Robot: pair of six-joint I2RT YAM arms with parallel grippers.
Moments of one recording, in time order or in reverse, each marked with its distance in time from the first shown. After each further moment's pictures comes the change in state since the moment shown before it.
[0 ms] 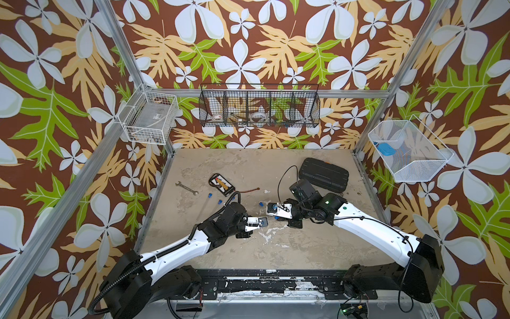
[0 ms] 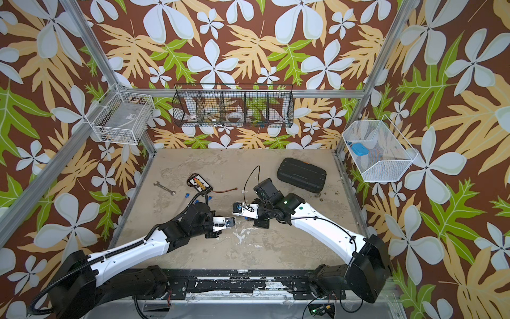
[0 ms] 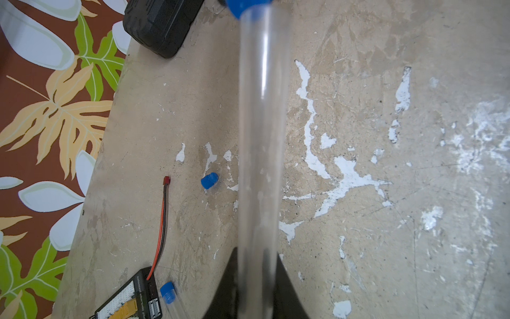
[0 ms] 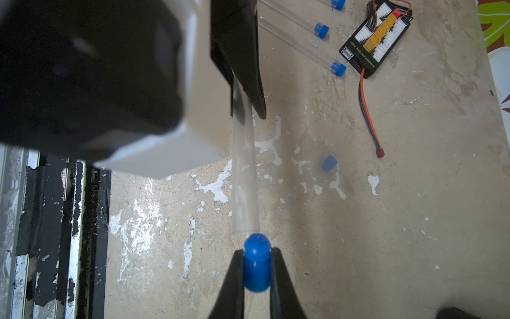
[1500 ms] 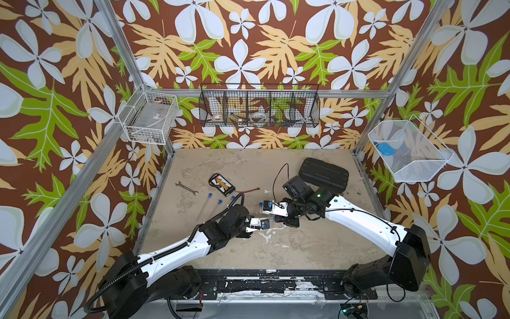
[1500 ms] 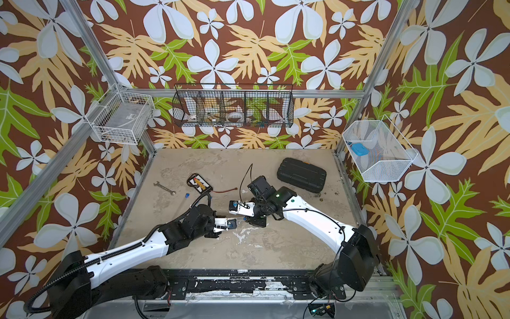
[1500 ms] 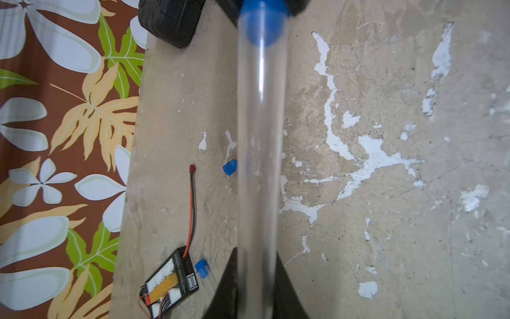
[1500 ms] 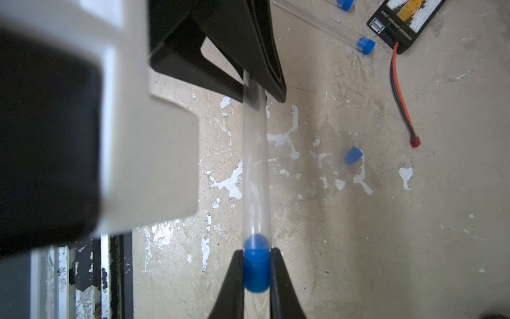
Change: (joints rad) left arm -0.090 -0.021 0.026 -0.042 -0.208 0.101; right arm 0.015 0.126 0.142 -0.143 -0.030 0.072
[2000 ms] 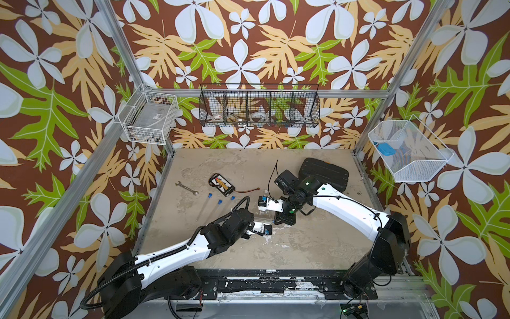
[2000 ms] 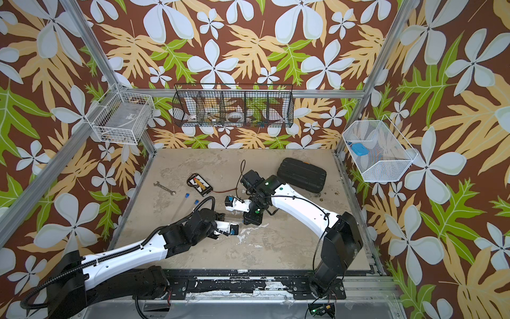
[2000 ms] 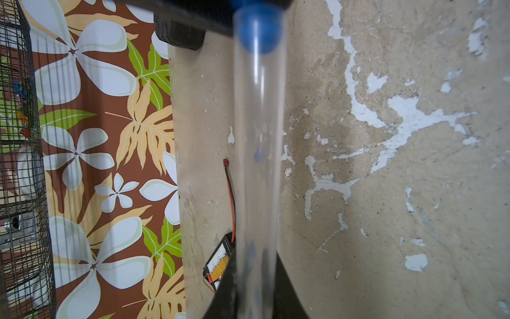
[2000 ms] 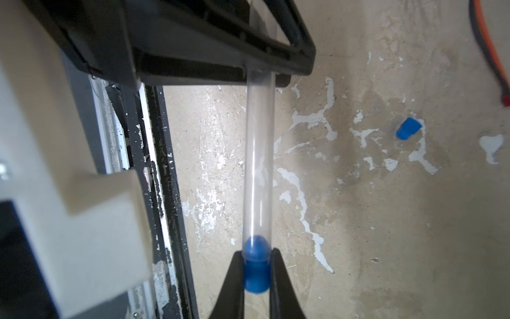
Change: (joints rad) left arm -0.095 -0.017 0.015 -0.017 -0.175 0.163; right arm 0.006 0.172 0.222 -0.258 -0.071 0.109
